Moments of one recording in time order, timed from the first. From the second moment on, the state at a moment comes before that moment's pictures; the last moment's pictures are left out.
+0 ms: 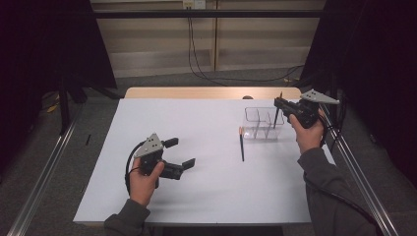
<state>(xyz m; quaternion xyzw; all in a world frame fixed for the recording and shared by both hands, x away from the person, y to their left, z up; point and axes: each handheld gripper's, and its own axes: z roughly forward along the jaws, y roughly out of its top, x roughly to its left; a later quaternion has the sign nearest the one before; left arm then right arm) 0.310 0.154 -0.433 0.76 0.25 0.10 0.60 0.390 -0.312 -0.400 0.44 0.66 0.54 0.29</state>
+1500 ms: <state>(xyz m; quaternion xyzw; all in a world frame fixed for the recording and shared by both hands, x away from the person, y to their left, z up) 0.310 0.154 -0.432 0.76 0.25 0.11 0.60 0.384 -0.307 -0.425 0.45 0.68 0.52 0.27</state>
